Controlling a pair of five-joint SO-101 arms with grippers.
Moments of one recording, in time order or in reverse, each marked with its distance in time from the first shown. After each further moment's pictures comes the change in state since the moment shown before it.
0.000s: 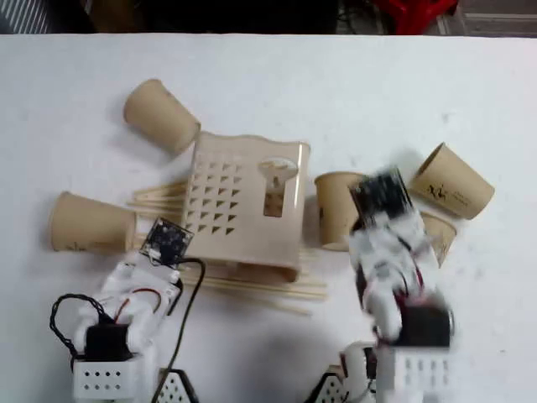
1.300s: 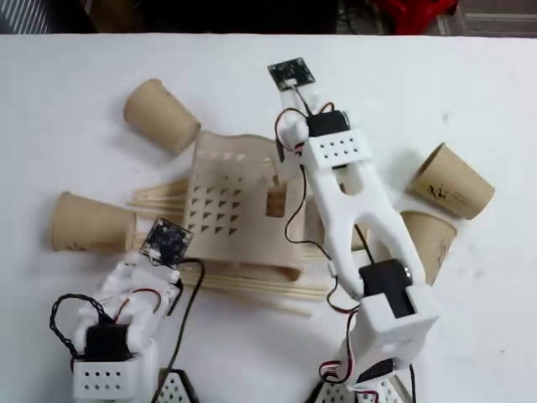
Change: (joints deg) left arm 0.0 0.0 0.0 0.0 0.0; right arm -14.9 82.6 -59.1 6.9 -18.6
